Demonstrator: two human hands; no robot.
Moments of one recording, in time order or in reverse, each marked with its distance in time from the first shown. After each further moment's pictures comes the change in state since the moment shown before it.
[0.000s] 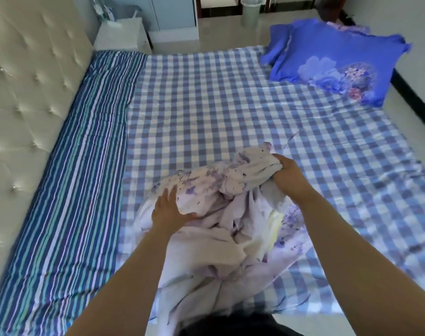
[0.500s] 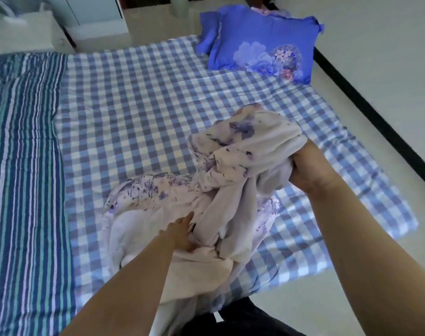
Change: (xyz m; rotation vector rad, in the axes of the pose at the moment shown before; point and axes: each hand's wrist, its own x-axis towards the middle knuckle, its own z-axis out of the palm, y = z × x) left_hand 0.022 0.064 0.109 0.390 -0.591 0.268; right_hand -0.062 -0.007 -0.092 0.613 0.091 -0.086
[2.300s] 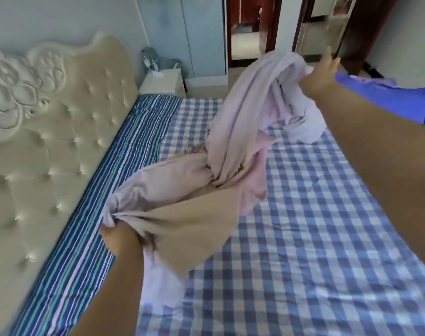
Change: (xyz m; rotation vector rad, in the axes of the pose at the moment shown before) left_hand -0.148 -0.167 -0.102 -1.342 1.406 -0.607; right_hand 0.248 -0.139 0.149 -0.694 0.303 -0.260
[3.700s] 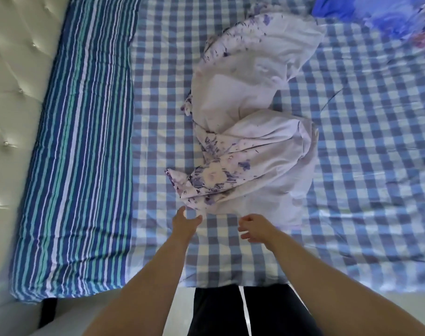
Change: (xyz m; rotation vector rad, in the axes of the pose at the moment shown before) left_hand -0.043 -0.186 0.053 0.500 -0.782 -0.365; right_hand -0.361 0.289 0.186 -0.088 -0.865 0.922
